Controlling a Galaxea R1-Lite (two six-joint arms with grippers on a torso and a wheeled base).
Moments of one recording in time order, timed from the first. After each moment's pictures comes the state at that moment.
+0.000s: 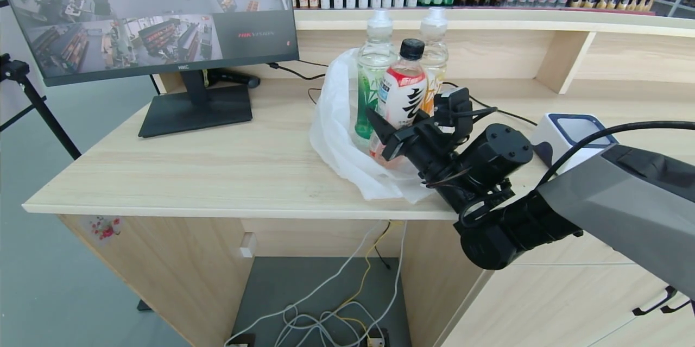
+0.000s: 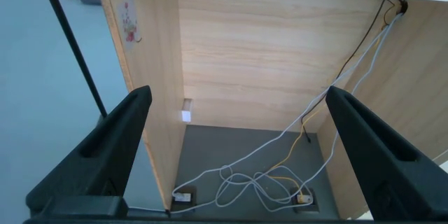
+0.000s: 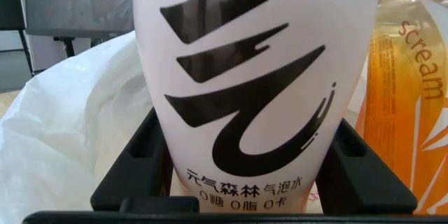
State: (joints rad) left arm 0.00 0.00 0.00 0.00 0.00 0.01; right arm 0.54 2.23 -1.16 -1.57 0.12 -0.03
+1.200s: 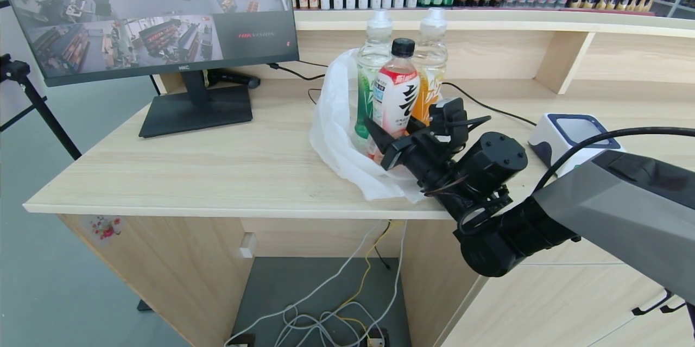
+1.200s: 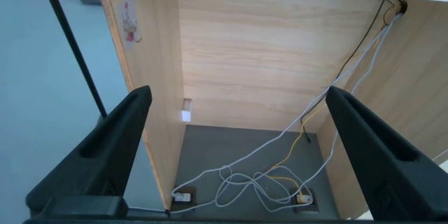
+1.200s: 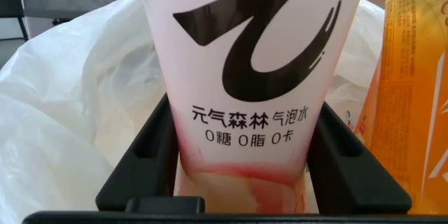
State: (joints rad) left arm 0.00 0.00 0.00 0.00 0.00 0.01; right arm 0.54 2.25 -1.13 -1.57 0.12 -0.03
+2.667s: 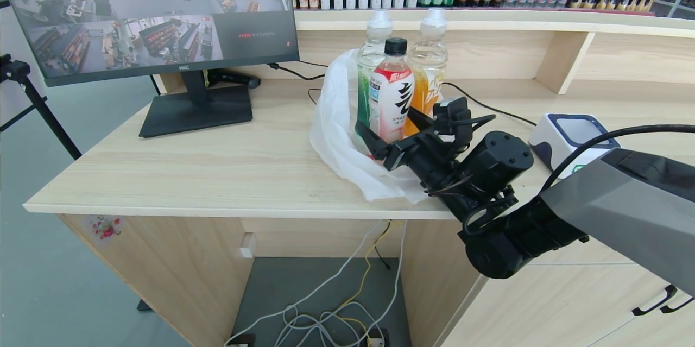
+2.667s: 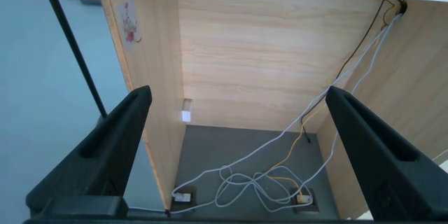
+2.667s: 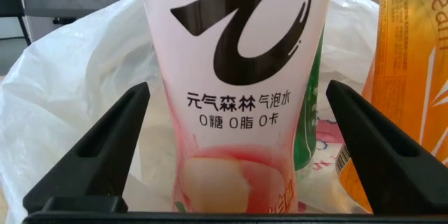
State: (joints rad) left arm 0.00 0.00 0.00 0.00 0.00 0.01; right arm 0.54 2.21 -1.09 -1.57 0.12 -0.03
